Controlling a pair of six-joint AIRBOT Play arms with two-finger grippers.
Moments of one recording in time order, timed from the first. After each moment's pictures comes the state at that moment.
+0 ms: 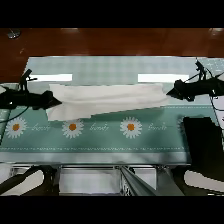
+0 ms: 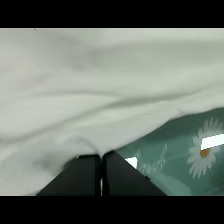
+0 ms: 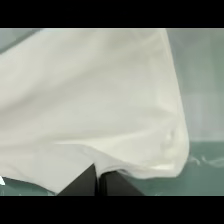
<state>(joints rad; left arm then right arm) 0.24 -1.23 0.89 0.85 -1.14 -1.24 -0.24 -1.41 1.11 -0.89 1.14 1.40</state>
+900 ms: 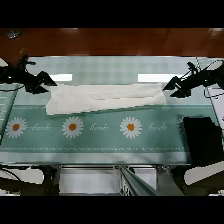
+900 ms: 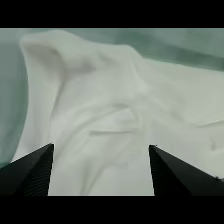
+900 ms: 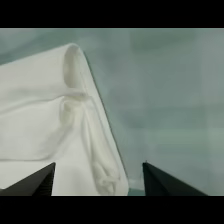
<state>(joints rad) 0.27 -1.64 1.41 1.05 -1.26 -1.45 -0.26 -1.78 1.43 -1.01 1.30 1.47</state>
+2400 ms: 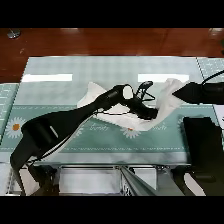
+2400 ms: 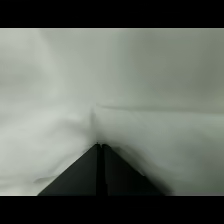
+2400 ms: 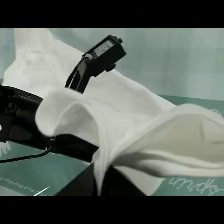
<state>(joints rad) -0.85 -1.96 1.71 0.79 -0.96 -1.53 -0.04 -0.80 1.07 -1.03 1.33 1.52</state>
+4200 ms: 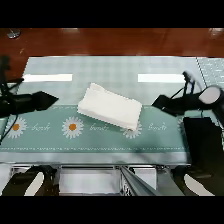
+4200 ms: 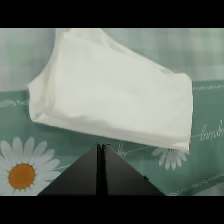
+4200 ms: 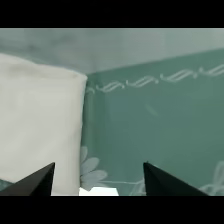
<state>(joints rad) 0.07 -0.70 0.77 0.88 -1.13 -1.36 0.06 -1.06 0.75 -1.06 0.97 1.71</state>
